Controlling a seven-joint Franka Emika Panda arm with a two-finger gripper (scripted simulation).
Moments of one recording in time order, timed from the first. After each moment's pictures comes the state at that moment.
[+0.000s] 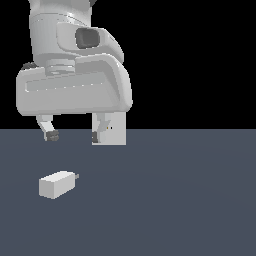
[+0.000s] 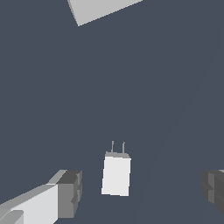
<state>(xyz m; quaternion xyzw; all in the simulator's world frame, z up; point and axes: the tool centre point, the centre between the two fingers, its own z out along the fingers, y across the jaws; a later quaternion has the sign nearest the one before) -0.083 0.092 0.086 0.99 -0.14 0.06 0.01</state>
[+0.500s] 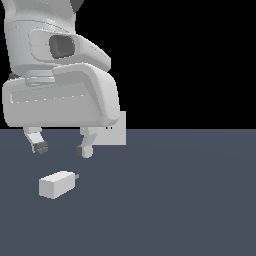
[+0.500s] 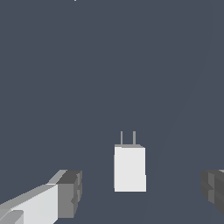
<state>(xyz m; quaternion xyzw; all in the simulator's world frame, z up) -0.095 0.108 0.066 0.98 -0.18 0.07 0.01</state>
